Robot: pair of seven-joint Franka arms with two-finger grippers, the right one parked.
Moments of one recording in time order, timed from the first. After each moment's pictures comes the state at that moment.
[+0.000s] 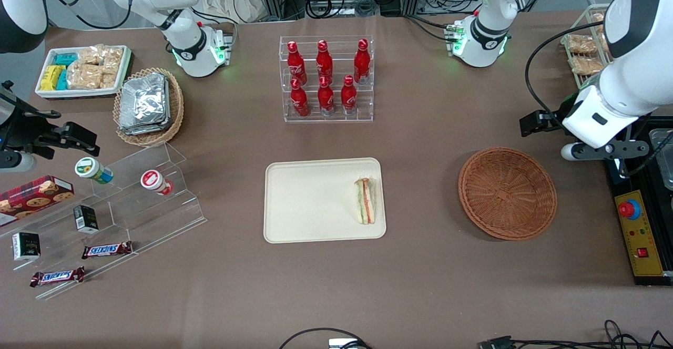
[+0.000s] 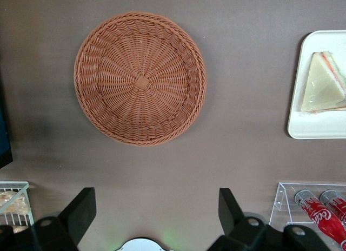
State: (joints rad) arm 0.06 0.06 -0.20 -1.63 -0.02 1.53 -0.17
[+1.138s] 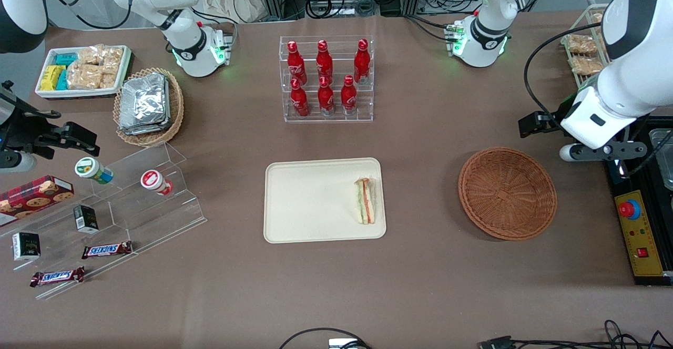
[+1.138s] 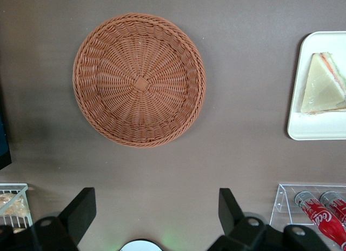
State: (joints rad) arm 0.06 0.06 -0.21 -1.63 -0.02 1.54 -0.17
